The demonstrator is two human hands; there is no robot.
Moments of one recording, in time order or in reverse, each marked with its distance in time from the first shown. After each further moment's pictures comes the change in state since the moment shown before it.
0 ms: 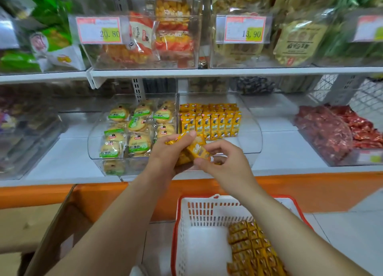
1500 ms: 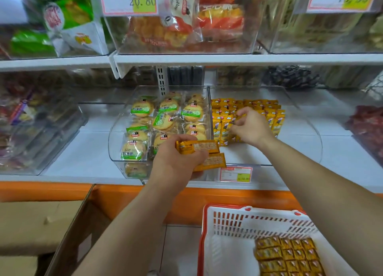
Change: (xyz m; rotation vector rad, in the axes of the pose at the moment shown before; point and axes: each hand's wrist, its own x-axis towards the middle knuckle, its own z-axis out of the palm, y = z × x) left_hand 0.028 0.004 -0.057 0.221 0.109 0.130; right_hand 0.190 0.073 0.028 -0.603 0.033 0.059
